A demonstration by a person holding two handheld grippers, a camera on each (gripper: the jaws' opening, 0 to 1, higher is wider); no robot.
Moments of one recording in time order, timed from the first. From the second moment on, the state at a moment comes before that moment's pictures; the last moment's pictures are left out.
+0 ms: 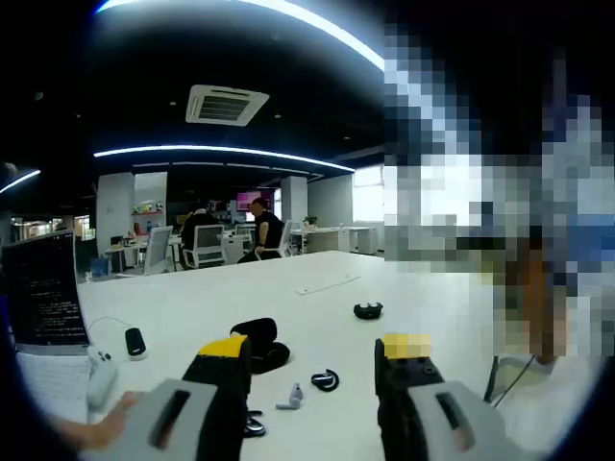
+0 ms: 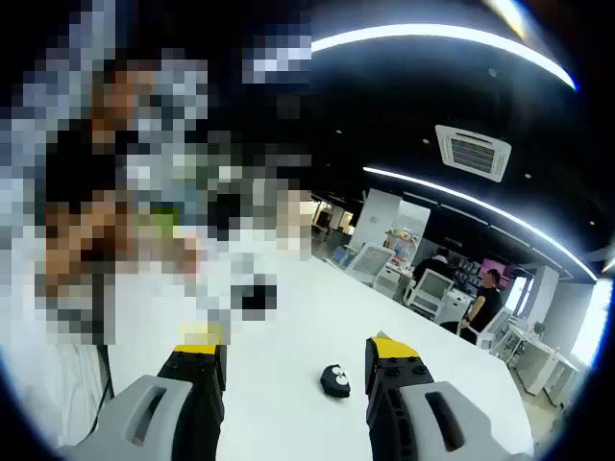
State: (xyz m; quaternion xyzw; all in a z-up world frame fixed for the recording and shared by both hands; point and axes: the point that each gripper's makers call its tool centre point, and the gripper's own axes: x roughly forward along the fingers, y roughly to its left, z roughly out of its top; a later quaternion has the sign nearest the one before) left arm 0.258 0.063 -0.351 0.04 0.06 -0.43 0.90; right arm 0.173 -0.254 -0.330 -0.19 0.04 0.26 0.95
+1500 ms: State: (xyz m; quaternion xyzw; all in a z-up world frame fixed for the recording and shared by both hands) left arm 0.247 0.082 -0.356 0.07 0.07 -0.44 0.89; right arm 0.245 -0.097 -0.381 -0.29 0.17 0.46 0.82
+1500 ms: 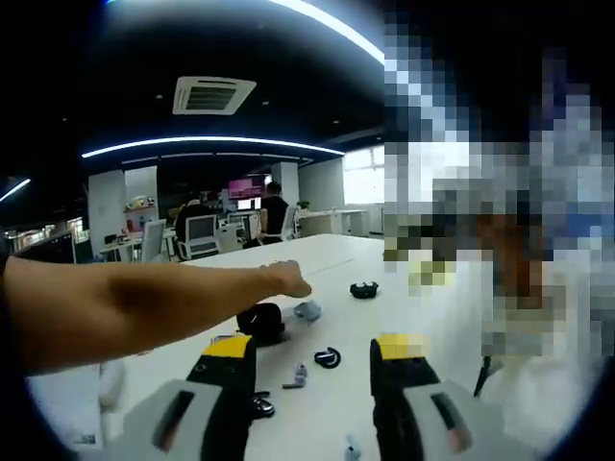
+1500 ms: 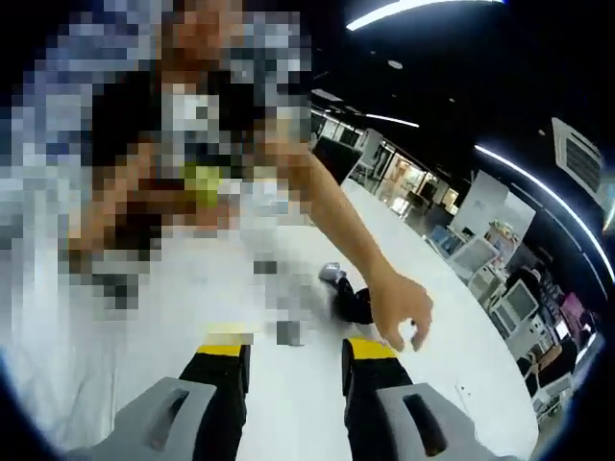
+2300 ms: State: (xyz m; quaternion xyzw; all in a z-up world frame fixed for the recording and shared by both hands) left arm 0.250 0.096 -0.371 0.08 0.10 -0.43 0.89; right arm 0.210 0.025 -0.475 -0.32 0.25 0.62 0.67
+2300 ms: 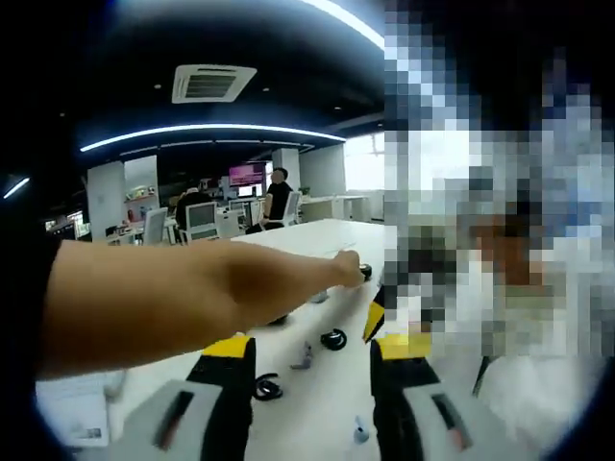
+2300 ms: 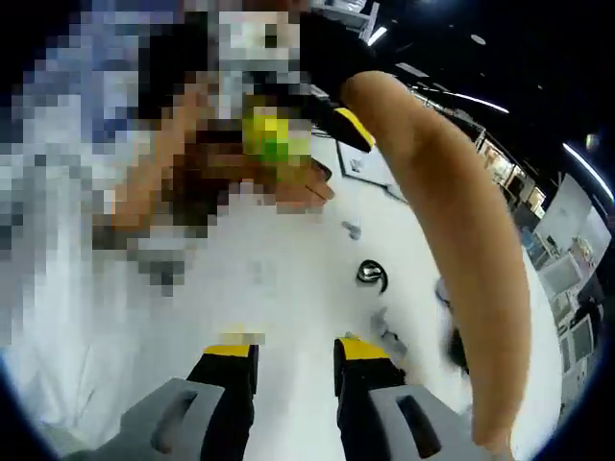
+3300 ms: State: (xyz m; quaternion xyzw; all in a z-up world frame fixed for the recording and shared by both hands) left arm 0.249 0.110 -0.363 0.07 0.09 -0.43 0.90; right arm 0.181 0.099 -0.518 -0.33 0.26 0.67 0.61
